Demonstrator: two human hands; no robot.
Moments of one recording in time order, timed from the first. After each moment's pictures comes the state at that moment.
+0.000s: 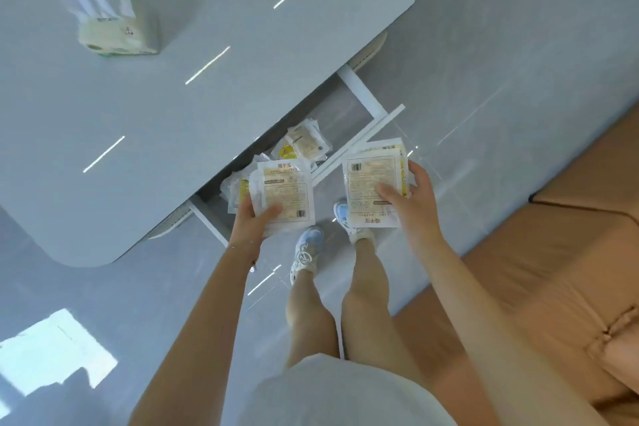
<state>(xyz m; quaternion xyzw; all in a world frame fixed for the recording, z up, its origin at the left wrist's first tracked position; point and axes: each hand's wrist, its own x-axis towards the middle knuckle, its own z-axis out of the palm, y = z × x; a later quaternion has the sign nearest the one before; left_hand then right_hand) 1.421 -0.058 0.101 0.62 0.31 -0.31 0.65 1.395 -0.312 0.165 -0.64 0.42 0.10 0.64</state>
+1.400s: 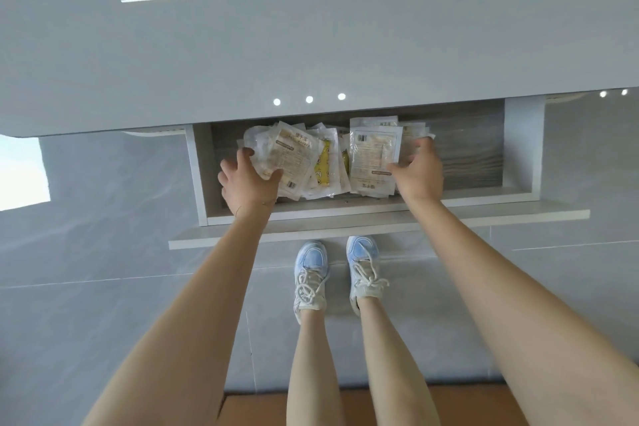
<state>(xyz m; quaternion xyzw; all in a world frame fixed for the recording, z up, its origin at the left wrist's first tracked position) 1.450 -0.005 -0.162 0.78 0.52 -0.20 0.27 1.561 -0.219 -0.163 -0.91 0.14 0.30 0.25</state>
